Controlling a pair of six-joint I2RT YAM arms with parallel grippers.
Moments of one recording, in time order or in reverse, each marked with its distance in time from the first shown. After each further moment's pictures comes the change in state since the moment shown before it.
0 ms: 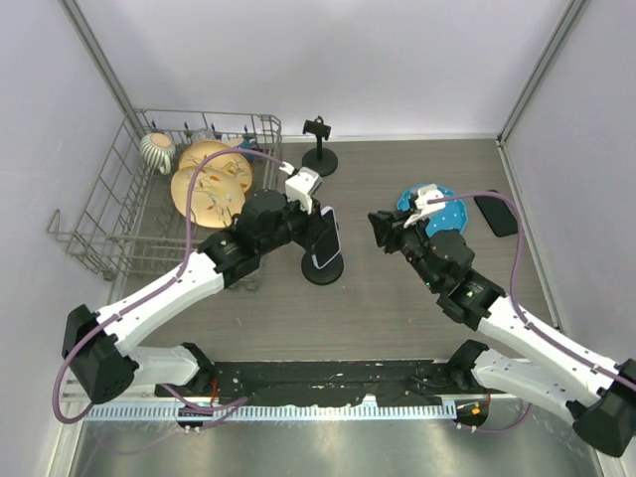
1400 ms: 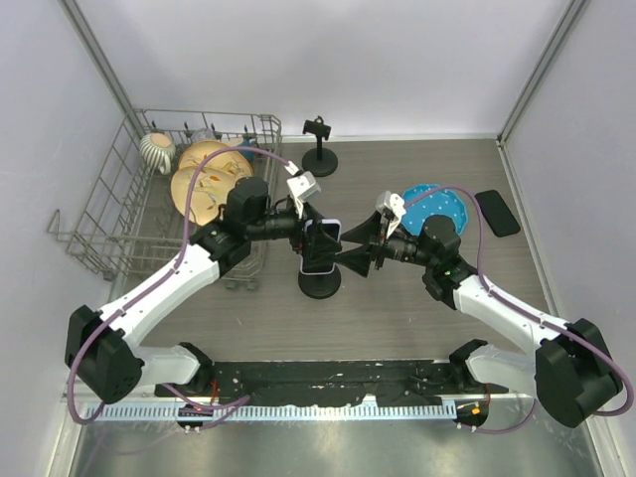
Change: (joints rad) left arm 0.157 0.012 -0.022 0.050 0.684 0.137; right arm -0.301 0.258 -0.130 0.406 -1.180 0.046
